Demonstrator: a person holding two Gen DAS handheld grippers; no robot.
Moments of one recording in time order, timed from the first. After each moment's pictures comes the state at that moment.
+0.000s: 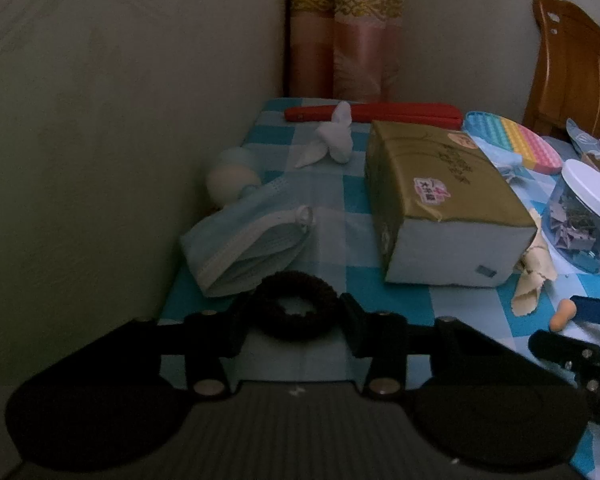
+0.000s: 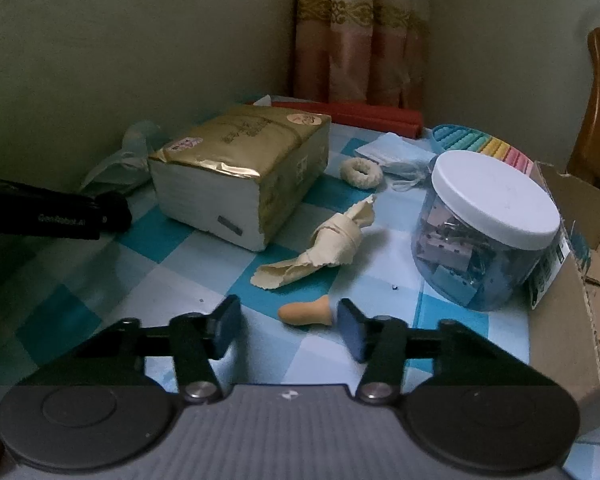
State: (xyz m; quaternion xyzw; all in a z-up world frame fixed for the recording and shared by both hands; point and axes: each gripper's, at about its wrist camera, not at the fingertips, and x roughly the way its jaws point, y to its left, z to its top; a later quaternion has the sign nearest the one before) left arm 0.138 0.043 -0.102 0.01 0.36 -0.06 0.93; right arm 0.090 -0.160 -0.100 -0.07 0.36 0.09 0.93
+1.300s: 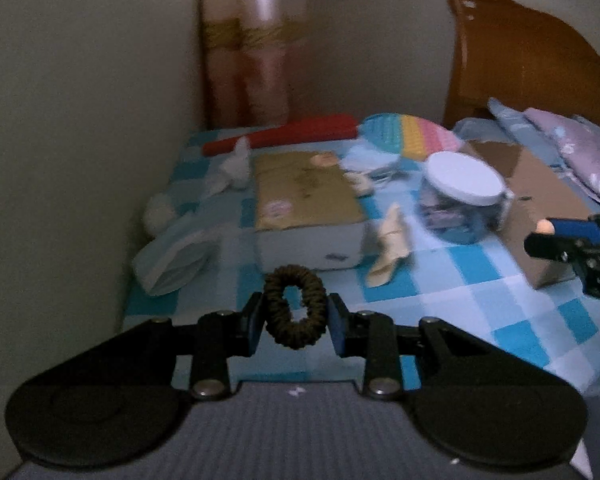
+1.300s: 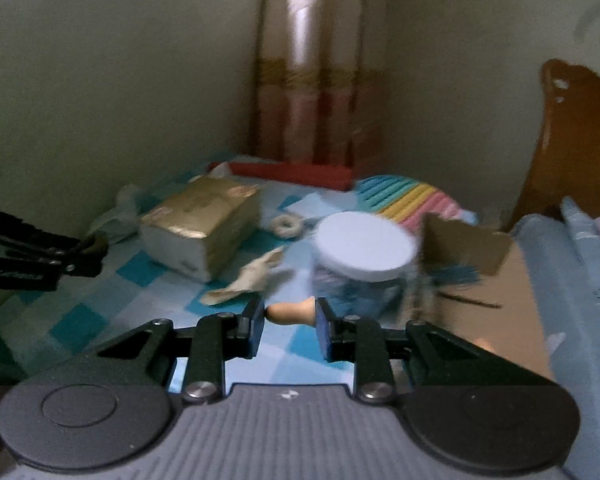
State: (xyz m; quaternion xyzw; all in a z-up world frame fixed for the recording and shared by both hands) left arm 0.064 0.008 -0.037 0.05 0.35 -0.15 0.93; right arm 0.016 -0.226 -0.014 -0.07 0.30 0.06 0.95
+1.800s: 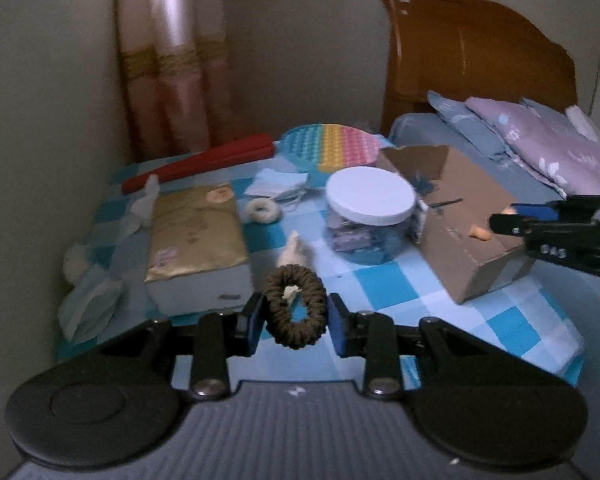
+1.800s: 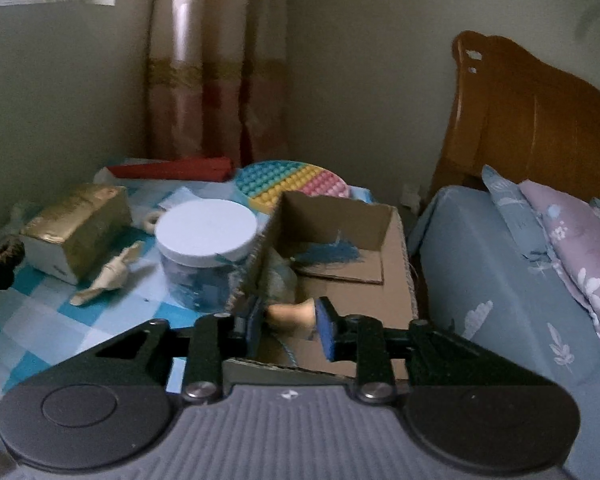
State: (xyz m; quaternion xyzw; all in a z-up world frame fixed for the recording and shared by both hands) left arm 0.056 -0.061 -0.010 0.07 0.33 -0.22 0.91; right arm 0.023 -0.314 -0.024 -0.05 0.31 -0.06 0.95
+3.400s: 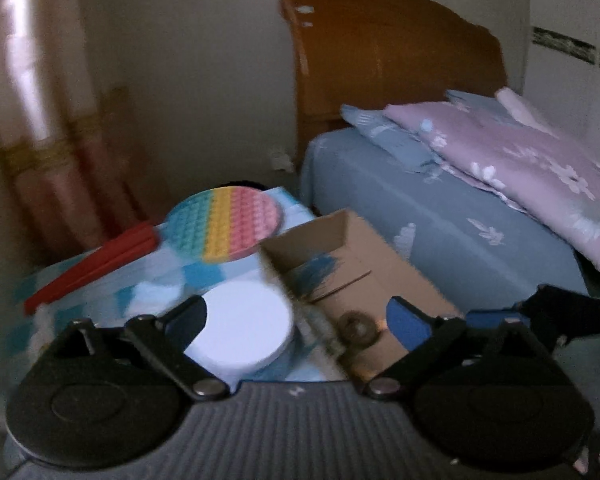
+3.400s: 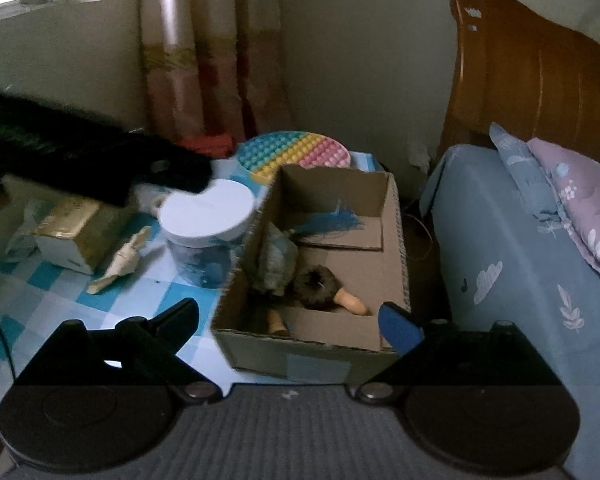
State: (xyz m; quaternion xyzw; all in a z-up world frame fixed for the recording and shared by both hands) left arm 0.098 -0.208 0.050 0.13 0.30 -0.34 0.88; right arm 0.015 -0.326 -0.004 -0.01 0.35 -0.04 0.93
